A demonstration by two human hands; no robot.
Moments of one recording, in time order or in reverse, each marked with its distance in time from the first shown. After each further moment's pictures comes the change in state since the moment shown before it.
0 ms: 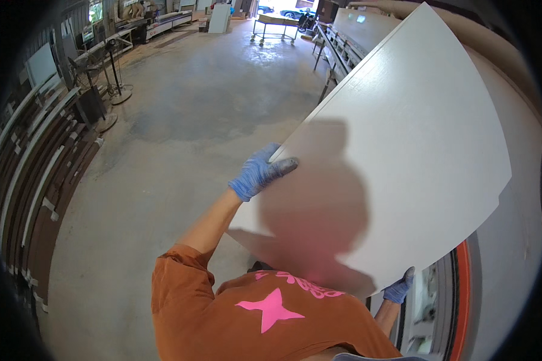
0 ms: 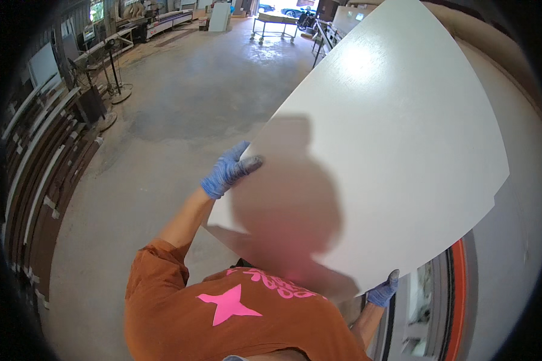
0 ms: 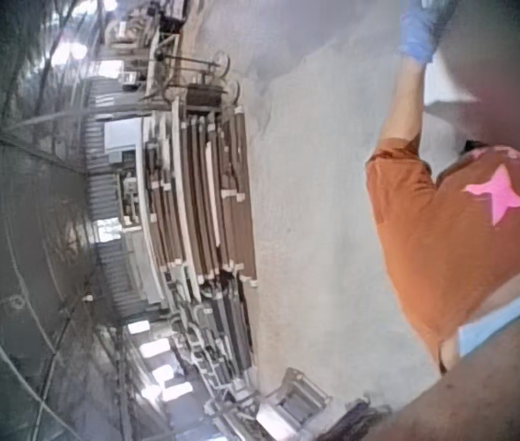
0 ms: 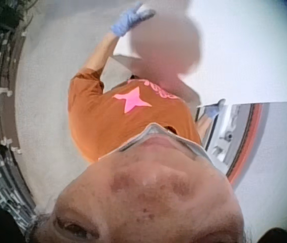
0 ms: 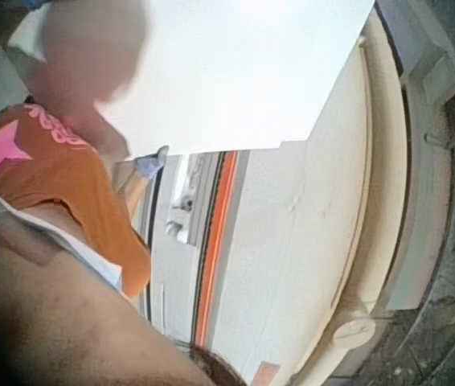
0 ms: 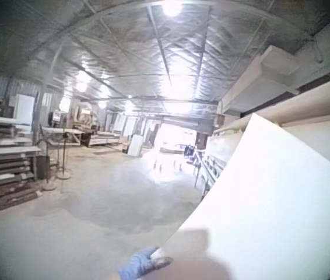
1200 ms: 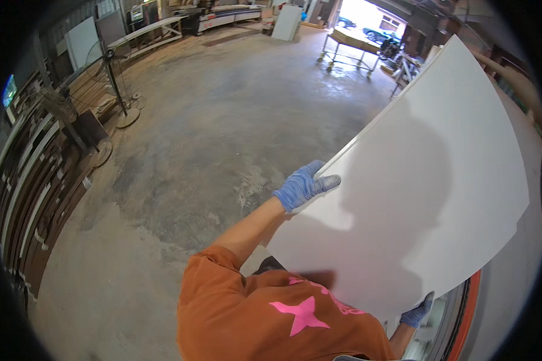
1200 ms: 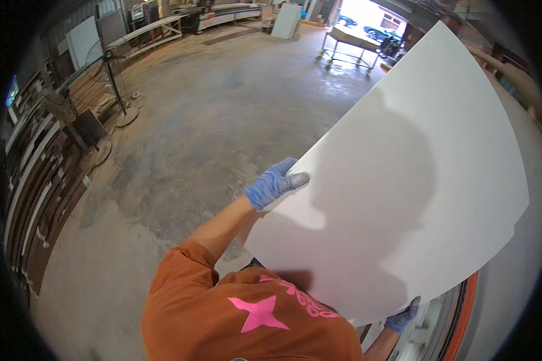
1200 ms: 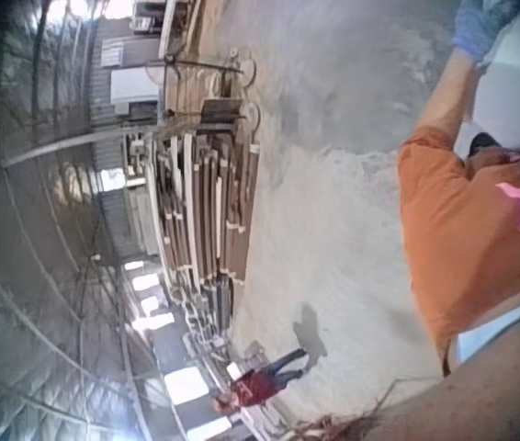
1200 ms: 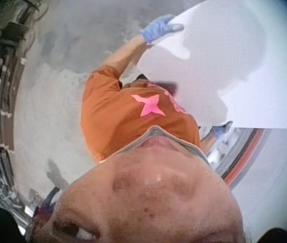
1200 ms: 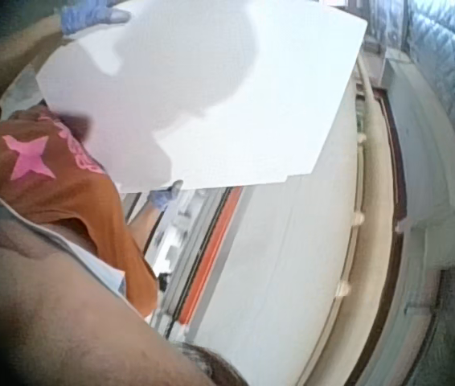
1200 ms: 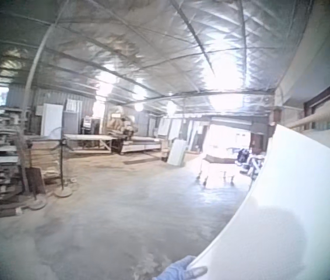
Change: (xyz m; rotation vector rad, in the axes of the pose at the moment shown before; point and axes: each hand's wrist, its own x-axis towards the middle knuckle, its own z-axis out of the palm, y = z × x) left_hand 1.207 -0.289 -0.313 -0.192 0.135 -0.107; right_hand 1.100 0.455 0.630 -0.036 -0.147 0.246
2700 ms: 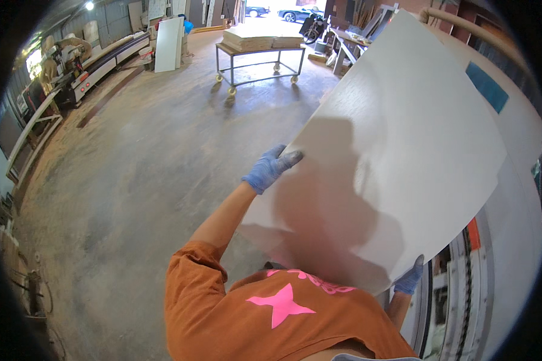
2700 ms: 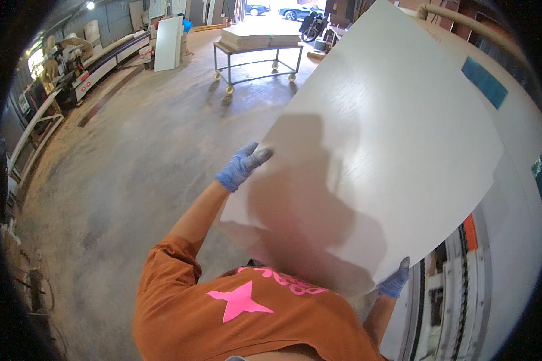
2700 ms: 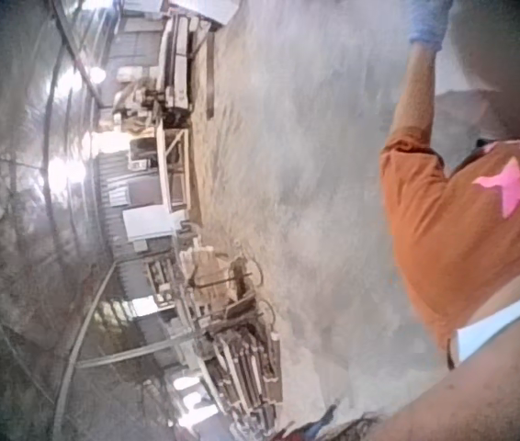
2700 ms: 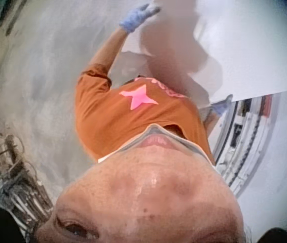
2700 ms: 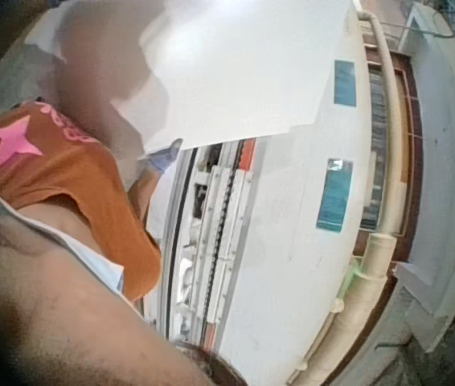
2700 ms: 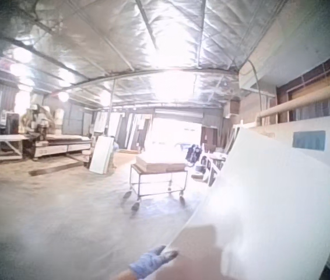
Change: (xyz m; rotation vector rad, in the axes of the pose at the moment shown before) left_hand 1.920 -0.302 -0.159 0.046 -0.166 0.008; right_hand 1.723 0.347 0.577 -0.106 0.211 -0.132
